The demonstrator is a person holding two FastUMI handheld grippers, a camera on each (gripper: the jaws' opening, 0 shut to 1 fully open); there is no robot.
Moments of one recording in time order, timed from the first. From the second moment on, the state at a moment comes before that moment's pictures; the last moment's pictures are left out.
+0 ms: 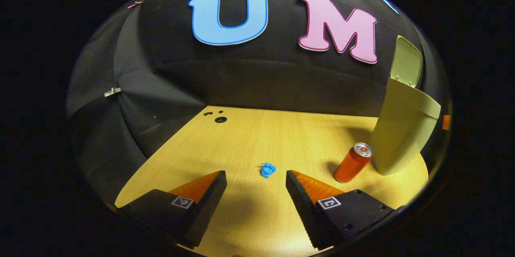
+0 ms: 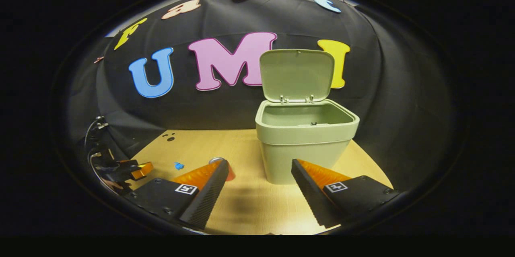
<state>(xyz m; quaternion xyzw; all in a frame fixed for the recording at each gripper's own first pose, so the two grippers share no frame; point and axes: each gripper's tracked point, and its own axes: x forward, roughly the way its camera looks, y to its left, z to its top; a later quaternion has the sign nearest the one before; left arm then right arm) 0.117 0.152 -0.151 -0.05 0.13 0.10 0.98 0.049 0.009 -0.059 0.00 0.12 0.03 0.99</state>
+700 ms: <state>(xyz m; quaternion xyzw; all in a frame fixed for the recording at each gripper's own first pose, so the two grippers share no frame) 0.218 0.147 -0.220 -0.05 0.21 0.09 0.97 0.048 -0.015 -0.095 -0.01 0.18 0.01 0.98</state>
